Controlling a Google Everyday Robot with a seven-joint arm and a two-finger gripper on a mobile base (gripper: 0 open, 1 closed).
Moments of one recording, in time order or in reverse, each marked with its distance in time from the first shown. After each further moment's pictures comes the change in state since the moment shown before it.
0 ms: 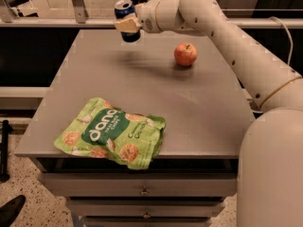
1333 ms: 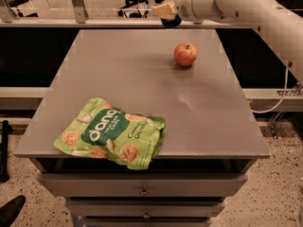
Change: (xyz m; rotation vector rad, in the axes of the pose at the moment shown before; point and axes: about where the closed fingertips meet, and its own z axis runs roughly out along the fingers) arm -0.012 -0.060 -0.122 0.322 0.100 -0.068
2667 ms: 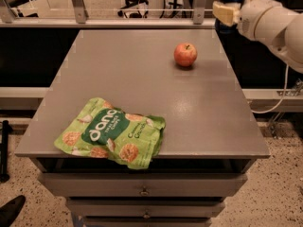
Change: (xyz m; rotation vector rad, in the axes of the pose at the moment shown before) arm 0.064 -0.099 -0.142 0.329 -0.168 0.212
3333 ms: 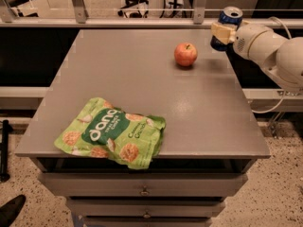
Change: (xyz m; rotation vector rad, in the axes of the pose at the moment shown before) arm 0.064 -0.004 0.002 0.010 0.028 0.173
